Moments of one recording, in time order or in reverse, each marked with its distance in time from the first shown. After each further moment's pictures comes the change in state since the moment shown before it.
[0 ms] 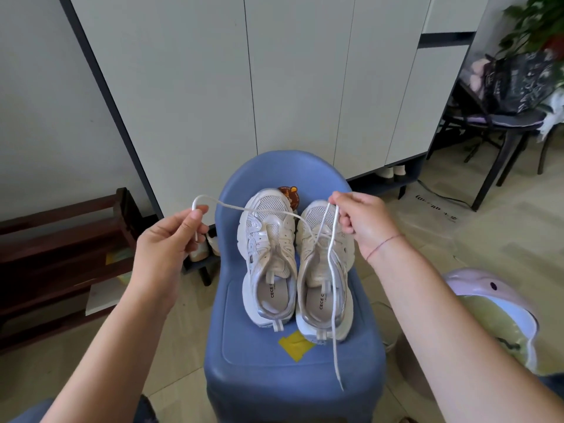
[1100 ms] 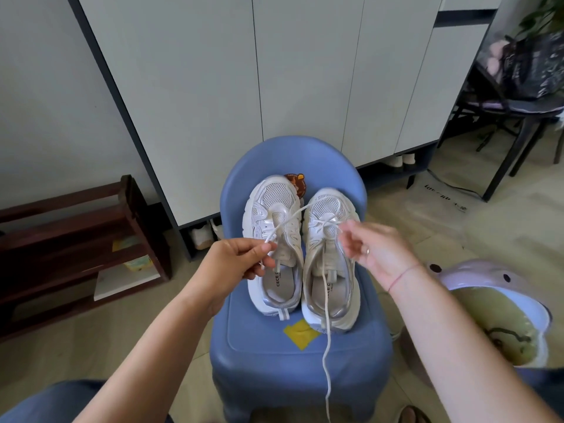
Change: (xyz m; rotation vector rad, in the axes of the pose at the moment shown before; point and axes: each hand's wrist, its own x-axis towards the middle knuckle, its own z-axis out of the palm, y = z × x) left_hand -0.023 -0.031 0.033 0.264 -0.389 -0.320; right_hand -0.023 0.046 -0.021 0.208 -0.067 0.241
